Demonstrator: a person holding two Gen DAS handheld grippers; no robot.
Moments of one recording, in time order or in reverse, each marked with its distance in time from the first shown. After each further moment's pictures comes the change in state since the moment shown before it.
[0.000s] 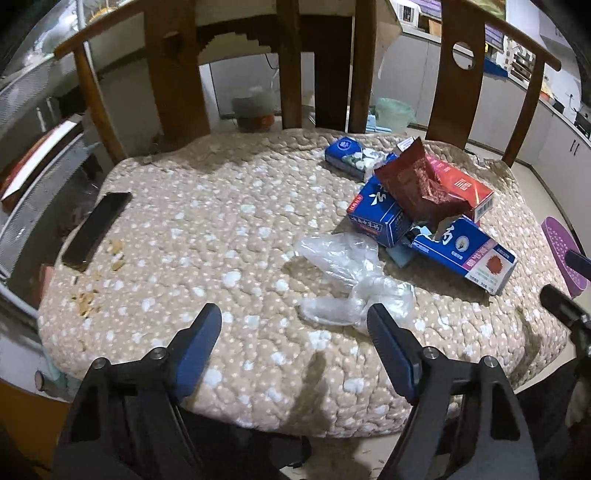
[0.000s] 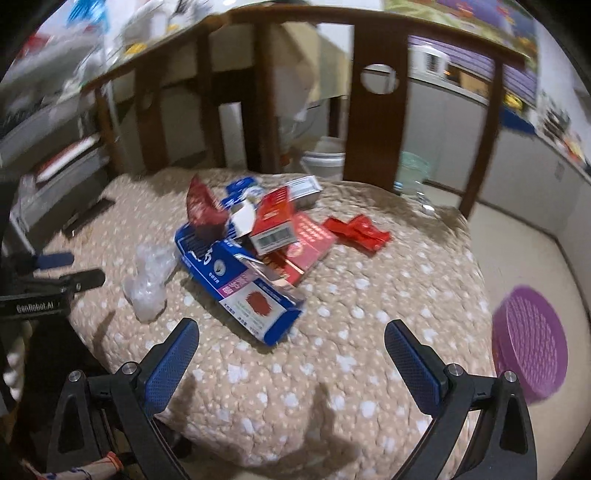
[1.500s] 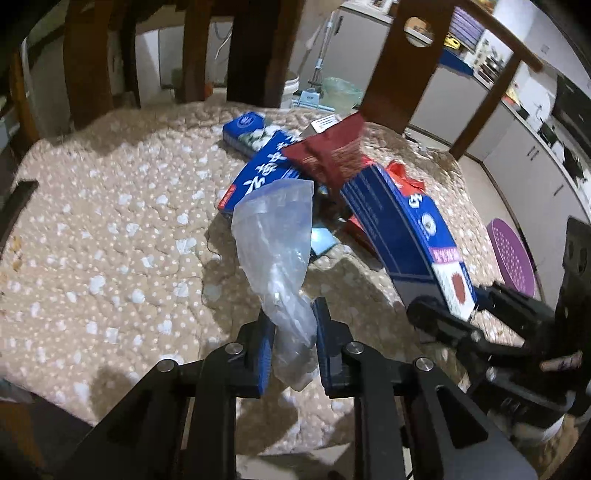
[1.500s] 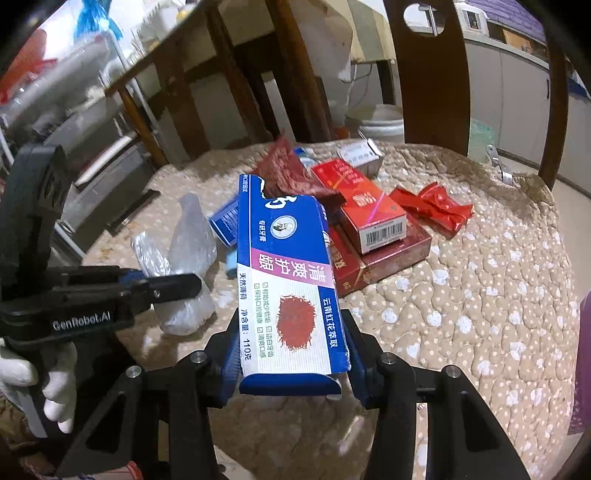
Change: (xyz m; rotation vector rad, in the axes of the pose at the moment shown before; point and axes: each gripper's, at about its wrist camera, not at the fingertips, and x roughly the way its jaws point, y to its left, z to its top) left arm 0.036 -0.067 0.009 -0.007 0.089 -0.258; right arm 0.048 -0.015 0.000 0.078 0.054 0.313
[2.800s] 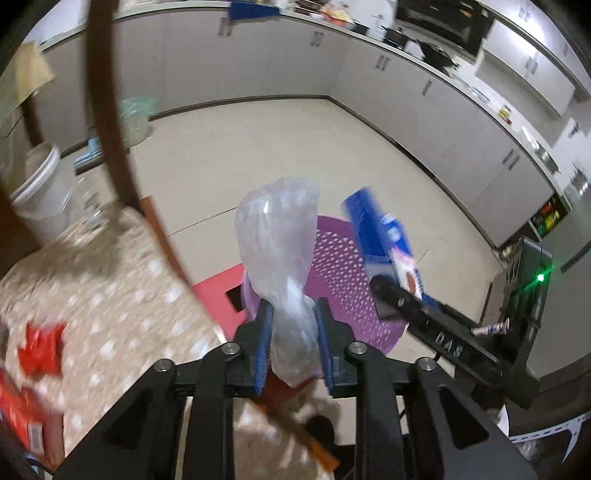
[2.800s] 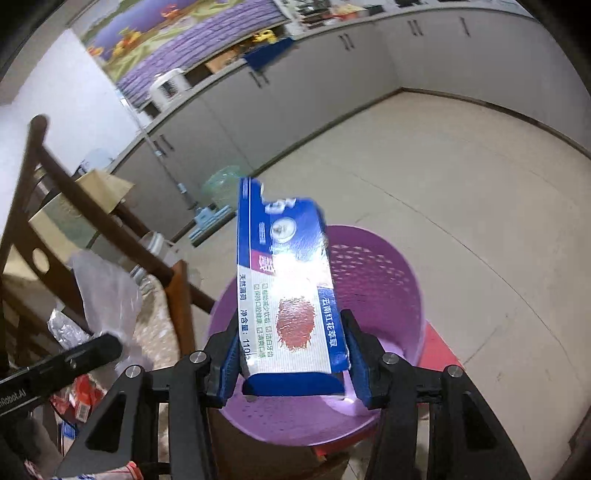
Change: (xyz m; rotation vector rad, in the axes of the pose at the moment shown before) left arm 0.111 -0.372 0.083 0.520 0.085 -0.381; right arm -0.188 -0.318 -0.089 0.828 -0.339 -0.484
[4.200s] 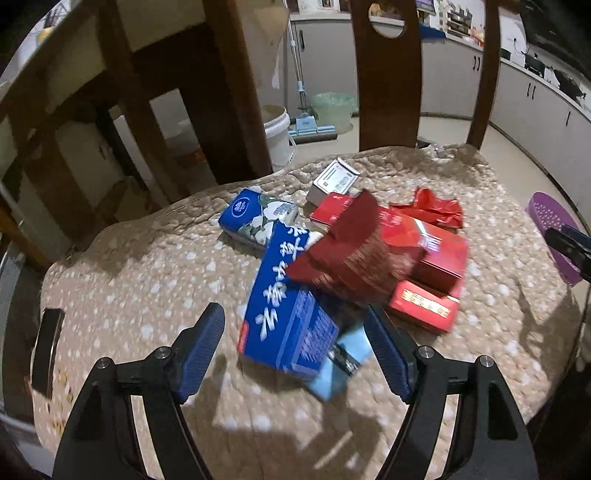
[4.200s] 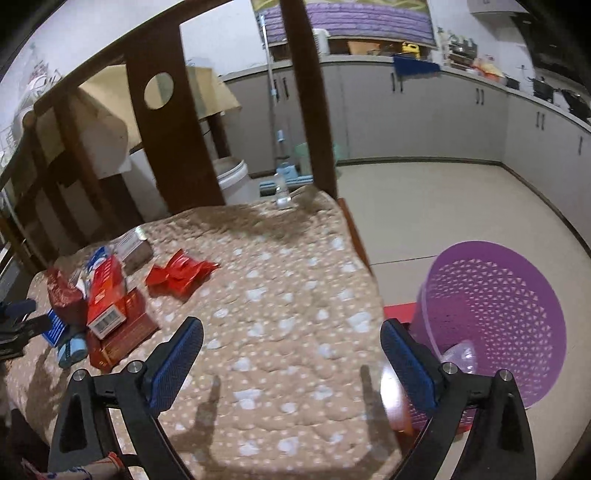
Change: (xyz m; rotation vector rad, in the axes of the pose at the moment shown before) left arm -0.172 0.264 -0.186 -0.222 -0.068 0.592; right arm 0.026 0.203 -0.120 -0.527 0.032 0.094
